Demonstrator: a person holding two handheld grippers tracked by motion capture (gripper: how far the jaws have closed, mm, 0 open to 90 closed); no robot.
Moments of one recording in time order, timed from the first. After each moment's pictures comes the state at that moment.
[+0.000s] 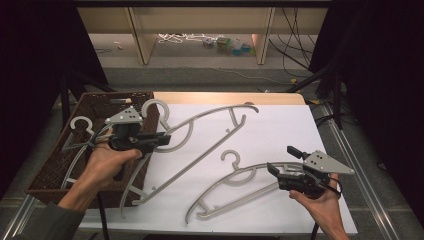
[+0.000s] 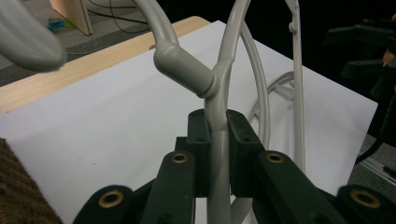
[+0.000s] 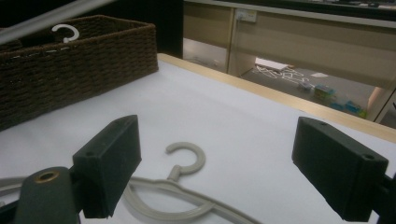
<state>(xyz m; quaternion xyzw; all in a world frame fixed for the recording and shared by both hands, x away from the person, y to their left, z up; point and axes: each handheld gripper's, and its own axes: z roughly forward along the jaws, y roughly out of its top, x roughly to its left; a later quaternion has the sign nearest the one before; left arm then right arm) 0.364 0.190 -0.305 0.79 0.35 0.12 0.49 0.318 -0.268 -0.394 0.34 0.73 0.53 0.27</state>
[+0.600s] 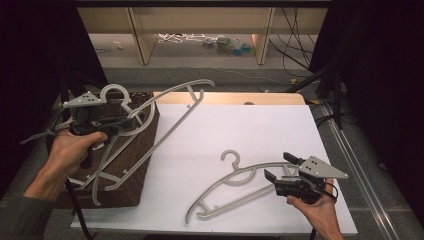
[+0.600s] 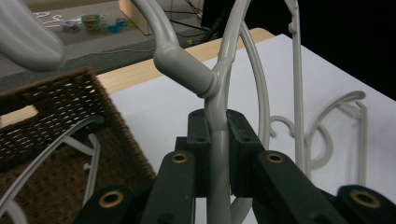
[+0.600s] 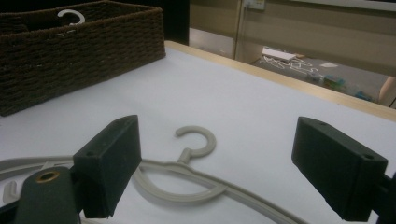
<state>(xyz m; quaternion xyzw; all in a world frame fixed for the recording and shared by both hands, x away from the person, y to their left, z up) 0.386 0.269 -0.291 0.75 0.43 0.17 0.47 0.314 -0.264 -0.410 0.34 0.74 0.52 0.26</state>
